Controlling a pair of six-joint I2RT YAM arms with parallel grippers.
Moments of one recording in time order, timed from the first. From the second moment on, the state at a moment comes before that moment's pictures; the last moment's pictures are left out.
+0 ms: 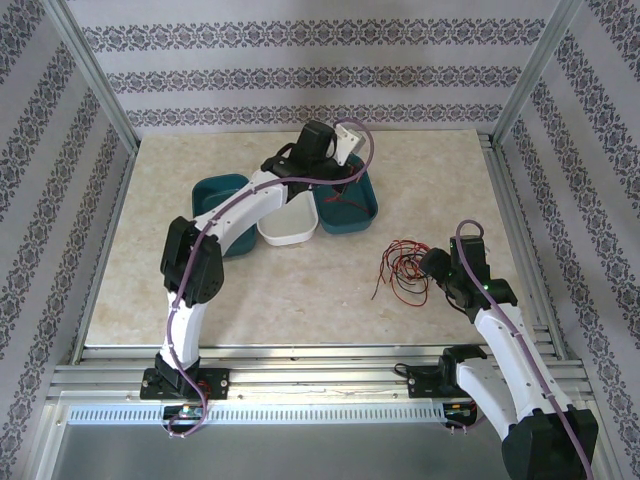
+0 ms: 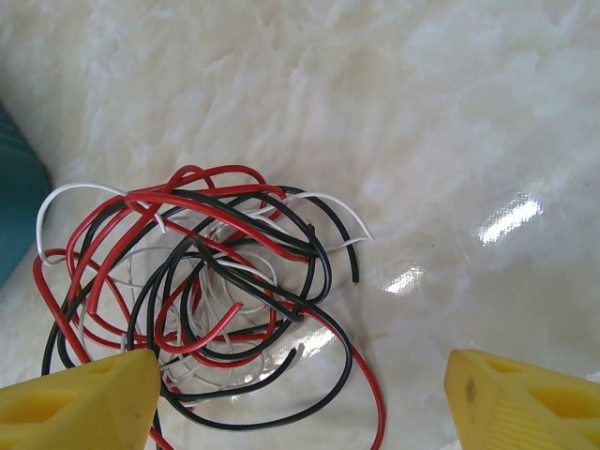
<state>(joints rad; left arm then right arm) -0.57 2.09 1.93 -0.44 0.29 -0.03 0.08 0.80 0.56 -0.68 0.07 0.78</state>
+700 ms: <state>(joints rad) -0.58 2.54 2.47 -0.79 0.16 -0.07 0.08 0.75 0.56 -0.73 0.08 0.76</state>
